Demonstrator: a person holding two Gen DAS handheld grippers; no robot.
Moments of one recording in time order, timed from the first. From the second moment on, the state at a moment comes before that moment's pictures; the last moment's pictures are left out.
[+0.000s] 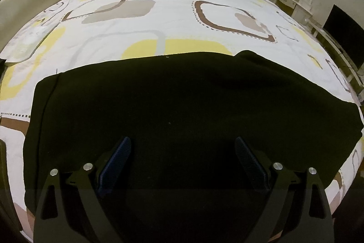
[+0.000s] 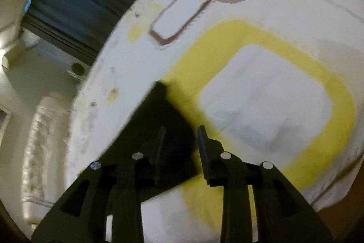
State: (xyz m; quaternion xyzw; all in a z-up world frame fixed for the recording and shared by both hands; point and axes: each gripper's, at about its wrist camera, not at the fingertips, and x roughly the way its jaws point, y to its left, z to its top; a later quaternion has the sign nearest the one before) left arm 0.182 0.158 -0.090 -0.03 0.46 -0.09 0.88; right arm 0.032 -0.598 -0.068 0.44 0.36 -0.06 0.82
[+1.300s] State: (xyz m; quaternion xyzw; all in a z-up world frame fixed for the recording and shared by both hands) left arm 0.181 0.185 -0.087 -0.06 0.45 -0.11 0.89; right arm 0.026 -0.567 -0.131 0.56 0.34 -0.07 0.75
